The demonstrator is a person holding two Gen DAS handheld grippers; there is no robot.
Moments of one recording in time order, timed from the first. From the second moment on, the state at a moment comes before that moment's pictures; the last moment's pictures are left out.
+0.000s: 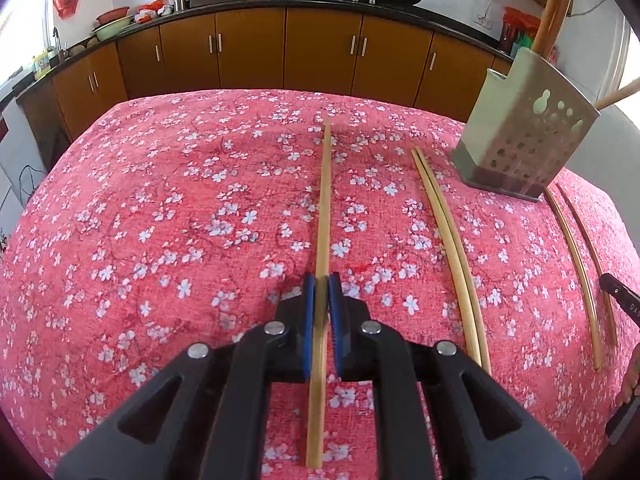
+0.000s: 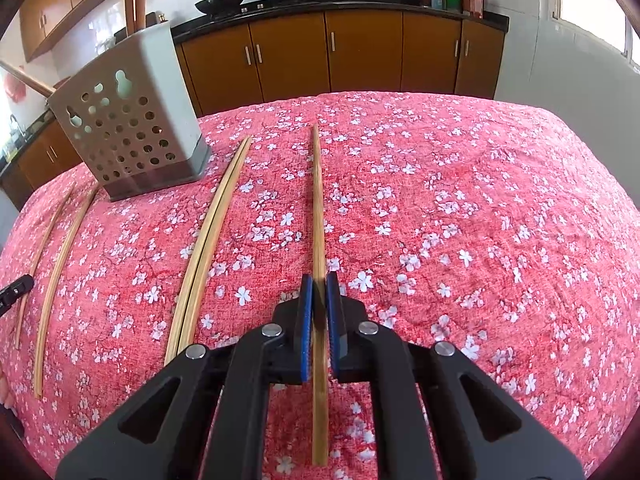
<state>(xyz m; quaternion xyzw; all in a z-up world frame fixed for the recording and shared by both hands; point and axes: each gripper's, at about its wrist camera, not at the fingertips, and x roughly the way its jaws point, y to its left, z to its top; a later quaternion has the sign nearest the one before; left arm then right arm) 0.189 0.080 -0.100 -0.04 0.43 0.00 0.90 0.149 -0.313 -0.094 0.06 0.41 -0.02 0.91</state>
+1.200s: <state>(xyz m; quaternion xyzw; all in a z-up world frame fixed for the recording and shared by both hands) 0.190 0.078 -0.099 -0.04 0.43 0.00 0.90 0.151 -0.310 -0.094 0.05 0.41 -0.03 0.91</state>
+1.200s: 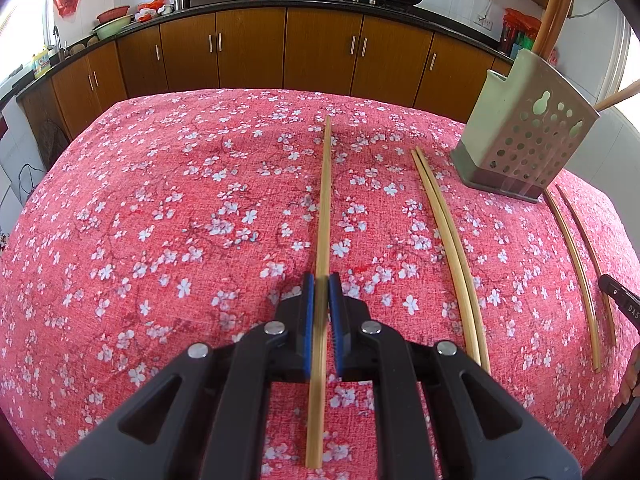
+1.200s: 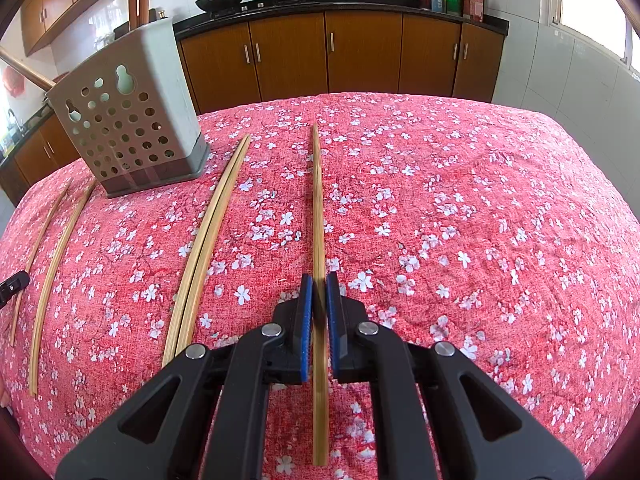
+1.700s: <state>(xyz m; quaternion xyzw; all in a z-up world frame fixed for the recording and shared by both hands) 0.189 0.077 -0.098 -0.05 0.43 0.00 0.90 0.151 -0.310 -0.095 0.06 0.41 -0.03 0.91</state>
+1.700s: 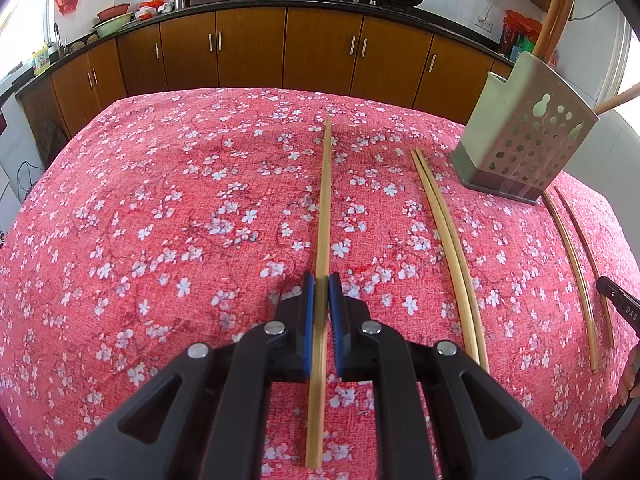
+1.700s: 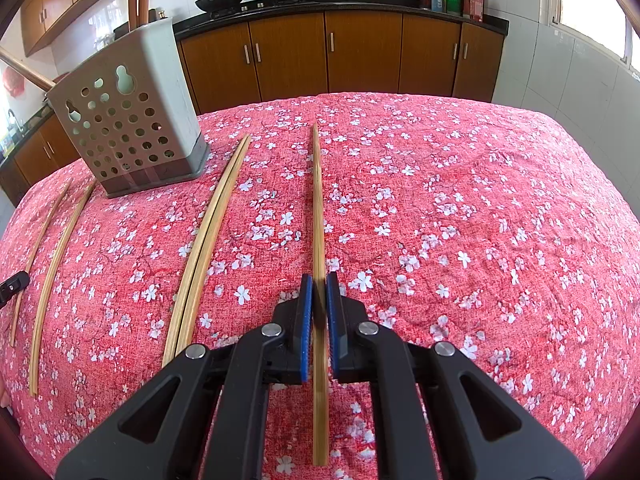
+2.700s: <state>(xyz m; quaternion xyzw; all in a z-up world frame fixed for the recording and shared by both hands) 0.169 0.063 -0.099 -0.01 0.43 -0.01 0.90 0.136 -0.314 -0.095 0.06 0.41 -0.02 0.91</state>
